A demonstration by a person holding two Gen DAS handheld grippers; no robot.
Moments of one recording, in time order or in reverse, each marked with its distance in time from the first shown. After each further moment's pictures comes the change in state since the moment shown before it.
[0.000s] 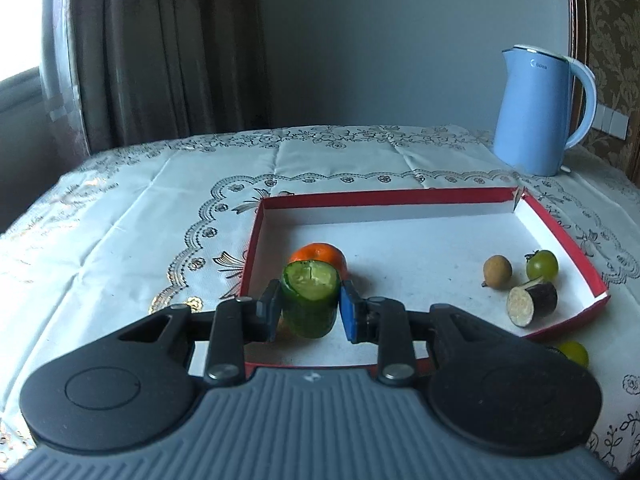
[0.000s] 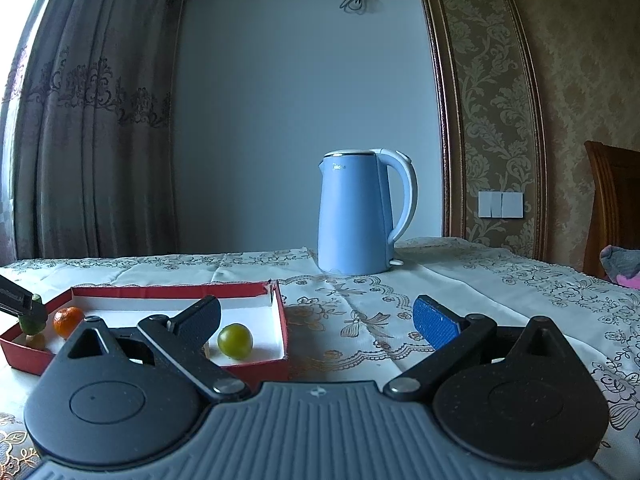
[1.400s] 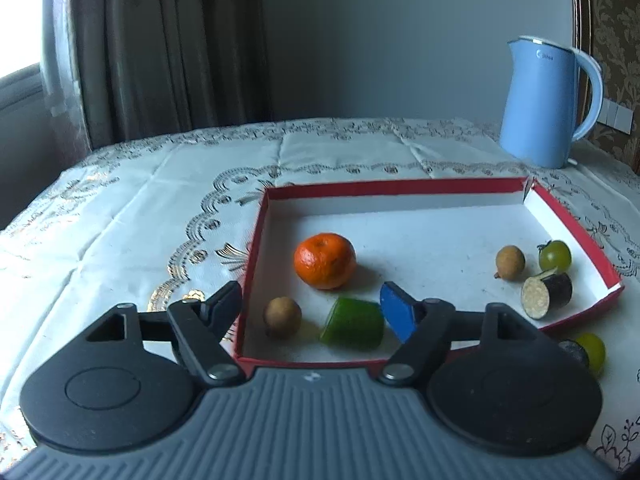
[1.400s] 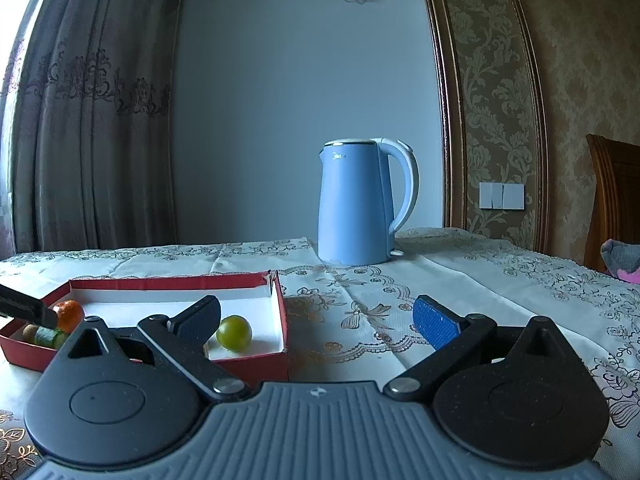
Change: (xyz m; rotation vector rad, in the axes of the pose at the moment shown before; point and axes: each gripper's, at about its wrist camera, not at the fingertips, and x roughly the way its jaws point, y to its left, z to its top) left arm 0.006 0.002 -0.004 0.012 0.002 0.024; right arm 0.006 0.001 0.002 0.000 0.039 -0.003
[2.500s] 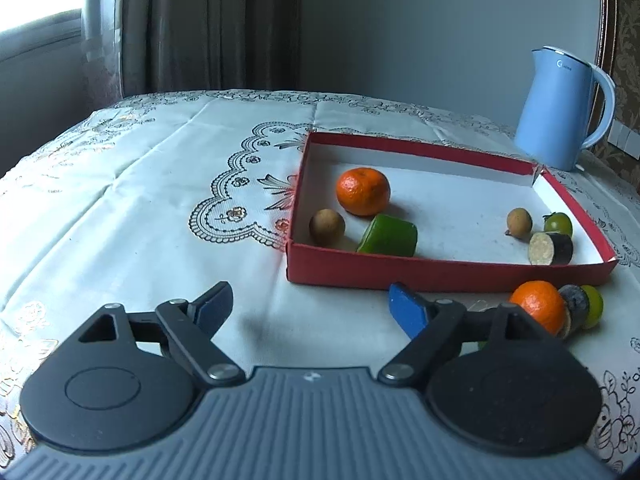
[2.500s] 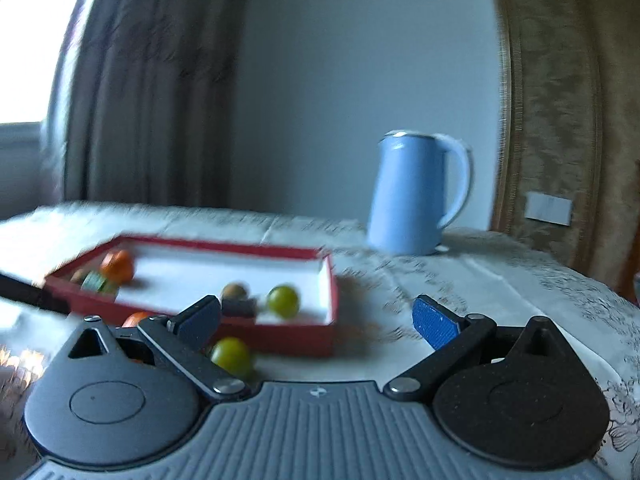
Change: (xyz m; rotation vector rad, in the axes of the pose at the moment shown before) left arm -0.026 0.030 -0.052 -0.134 0.051 0.006; right arm -0.016 0.017 0.000 -0.161 0.081 0.157
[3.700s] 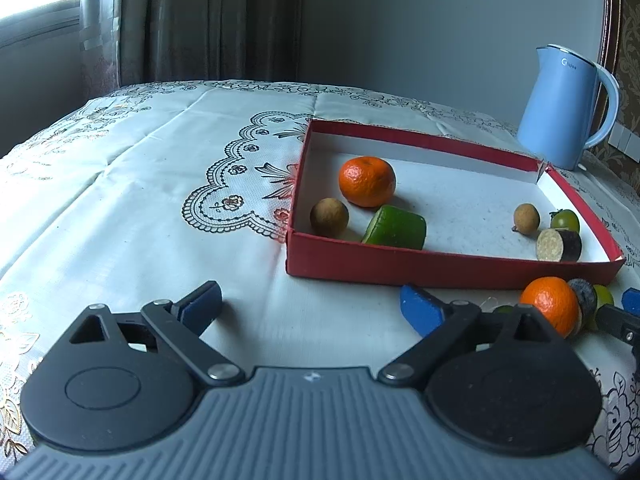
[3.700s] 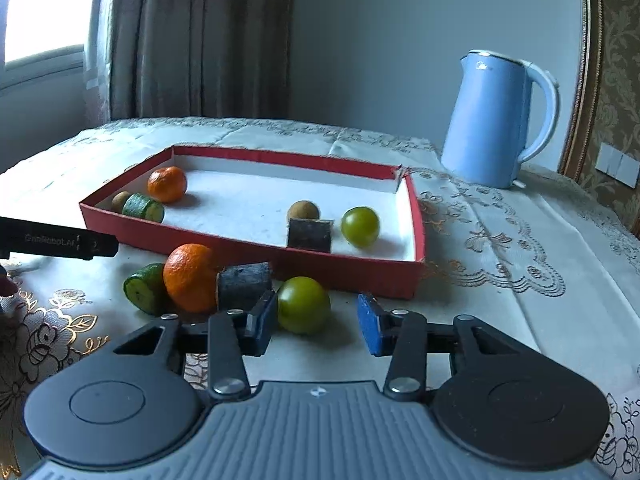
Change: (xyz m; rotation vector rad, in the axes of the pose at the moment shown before) left arm 0.013 0.003 -0.003 -0.017 0.011 -0.015; right arm 0.043 0.028 0.000 -0.053 0.275 0.171
